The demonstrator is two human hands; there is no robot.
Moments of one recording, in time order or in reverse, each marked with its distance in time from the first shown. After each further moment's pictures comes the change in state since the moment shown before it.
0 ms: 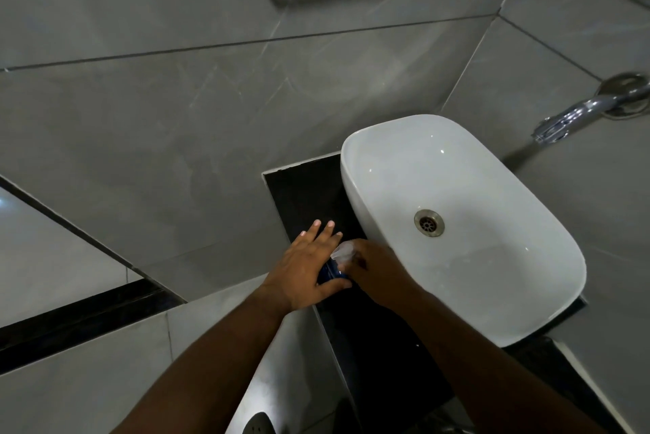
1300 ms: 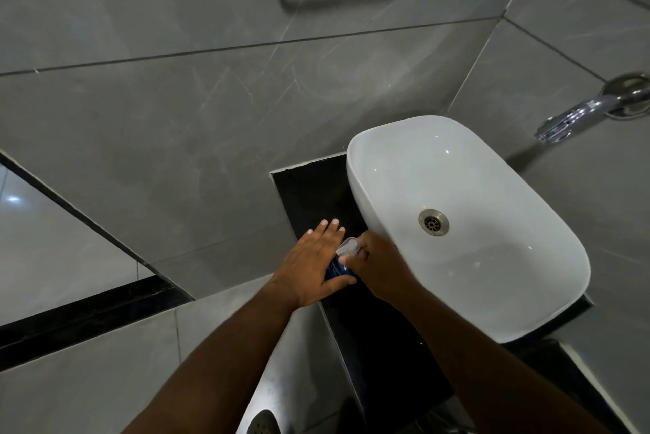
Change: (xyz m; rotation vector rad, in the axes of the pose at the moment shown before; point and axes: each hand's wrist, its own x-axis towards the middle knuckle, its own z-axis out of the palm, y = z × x) left_hand -0.004 0.007 -0.002 0.110 -0.024 -0.010; right_hand 0.005 0.005 0.008 0.019 0.109 0.101
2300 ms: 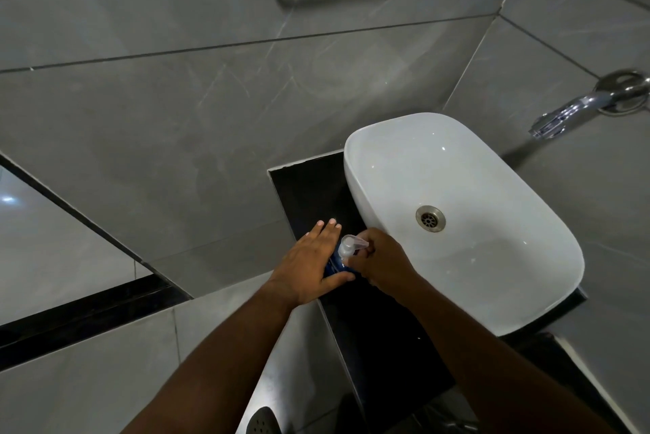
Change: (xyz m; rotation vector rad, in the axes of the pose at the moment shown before) left_hand -0.002 0.003 0.000 -0.086 -0.017 -0.048; right_hand -0.007 -0.007 -0.011 0.094 -0.048 0.131
